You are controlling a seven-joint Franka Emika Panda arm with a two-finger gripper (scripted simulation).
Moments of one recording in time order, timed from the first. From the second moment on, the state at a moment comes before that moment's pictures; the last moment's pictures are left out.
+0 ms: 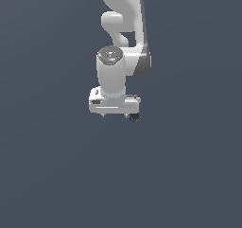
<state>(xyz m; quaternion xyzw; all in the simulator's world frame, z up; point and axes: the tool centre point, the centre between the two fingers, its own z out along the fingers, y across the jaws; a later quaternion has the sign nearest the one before) -0.009 -0.027 0.152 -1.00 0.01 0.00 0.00</state>
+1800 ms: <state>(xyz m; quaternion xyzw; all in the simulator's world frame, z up) -0.100 0.079 0.029 -0.98 -0.20 0.00 0.00</state>
